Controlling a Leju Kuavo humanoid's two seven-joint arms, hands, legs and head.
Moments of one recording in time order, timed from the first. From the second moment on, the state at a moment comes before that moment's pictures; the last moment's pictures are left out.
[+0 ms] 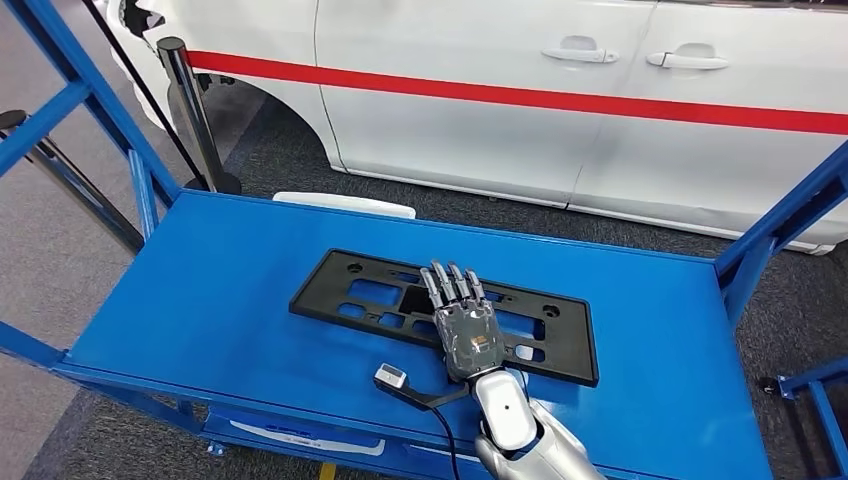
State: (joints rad) left arm -0.12 0.02 -1.25 -0.14 1.49 0.20 -0.02; right arm -0.38 0.04 0.71 -1.09 1.34 -0.49 0.24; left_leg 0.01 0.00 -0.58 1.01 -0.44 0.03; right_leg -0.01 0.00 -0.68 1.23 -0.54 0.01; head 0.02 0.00
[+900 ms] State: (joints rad) left arm -0.12 0.01 -1.27 -0.14 1.50 0.19 -0.11; right arm -0.37 0.05 0.67 -1.08 1.35 -0.49 0.22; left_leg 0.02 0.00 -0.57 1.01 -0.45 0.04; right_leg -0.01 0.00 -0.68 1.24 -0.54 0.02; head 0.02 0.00
